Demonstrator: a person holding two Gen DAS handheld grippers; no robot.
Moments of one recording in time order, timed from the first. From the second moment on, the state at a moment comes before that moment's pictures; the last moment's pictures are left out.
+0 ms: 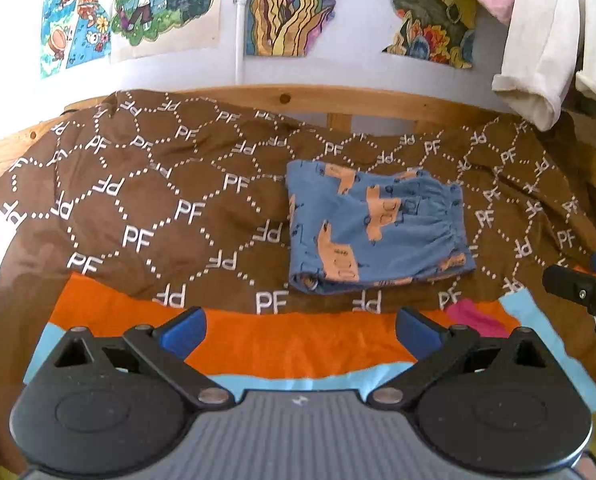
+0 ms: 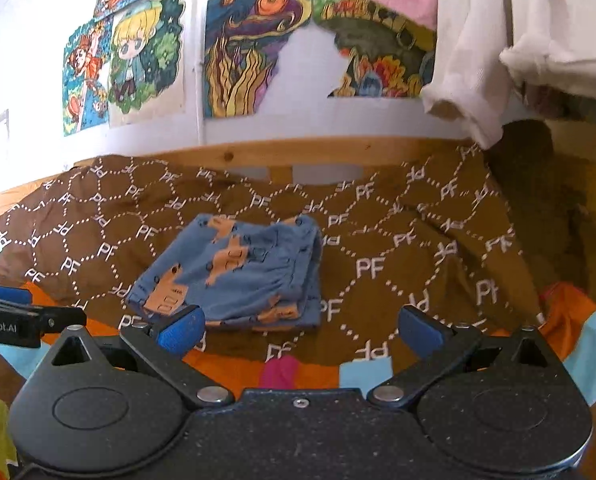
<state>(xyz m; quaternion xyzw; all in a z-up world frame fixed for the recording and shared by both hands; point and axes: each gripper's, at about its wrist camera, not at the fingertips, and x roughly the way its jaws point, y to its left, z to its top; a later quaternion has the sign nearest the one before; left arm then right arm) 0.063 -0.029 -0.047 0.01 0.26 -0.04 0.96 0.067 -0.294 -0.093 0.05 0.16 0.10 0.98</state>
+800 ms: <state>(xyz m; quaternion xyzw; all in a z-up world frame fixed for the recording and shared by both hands) 0.059 -0.024 -0.049 0.02 0.27 -0.03 0.96 0.068 -0.292 -0.096 0.04 0.18 0.10 0.98</state>
